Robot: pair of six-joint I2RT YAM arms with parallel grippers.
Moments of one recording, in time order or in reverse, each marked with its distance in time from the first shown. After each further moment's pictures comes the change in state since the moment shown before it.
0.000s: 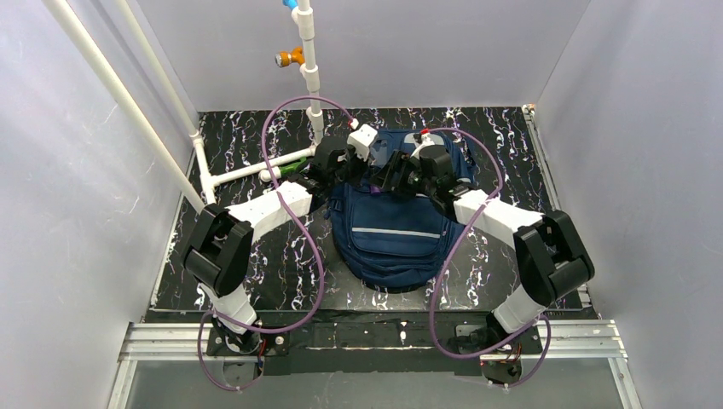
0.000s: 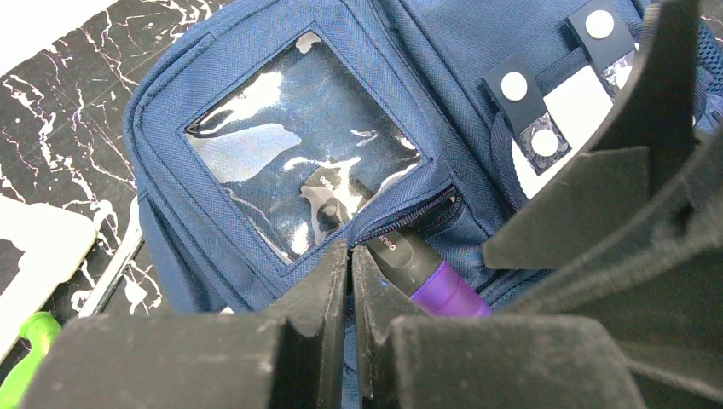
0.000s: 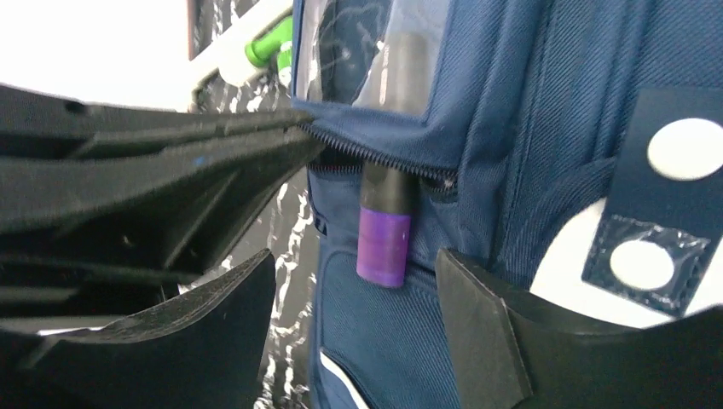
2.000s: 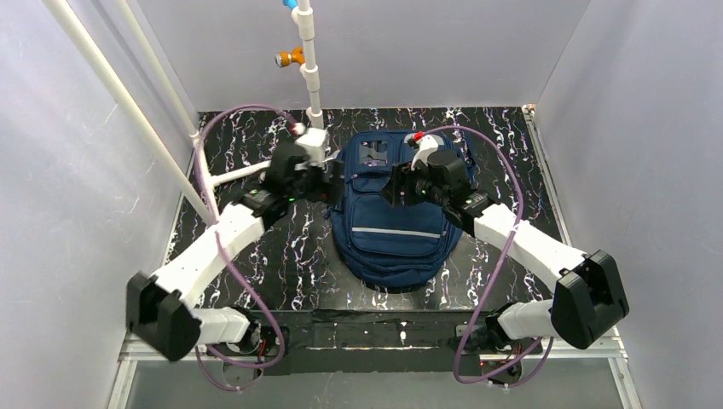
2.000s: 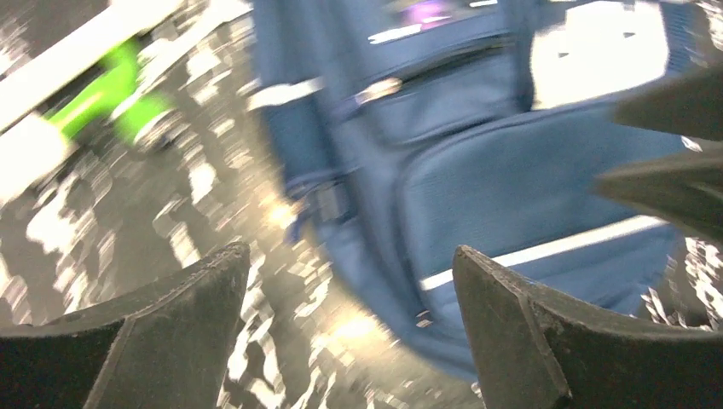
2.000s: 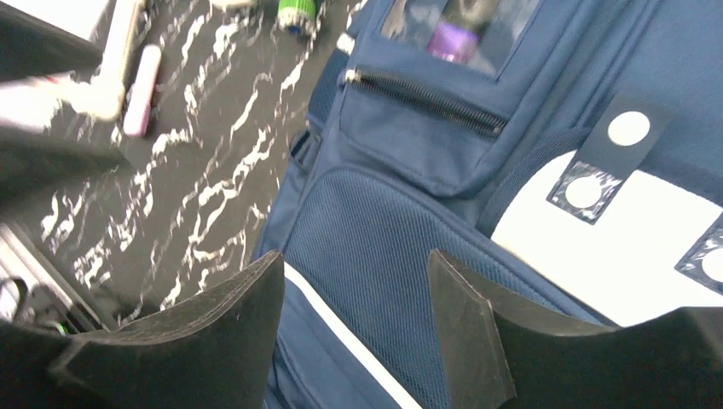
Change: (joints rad) left arm 0.036 -0.397 -0.058 -0.491 -0.093 -0.247; right arm 0.082 -0.290 -0.010 -0.273 0.116 -0.434
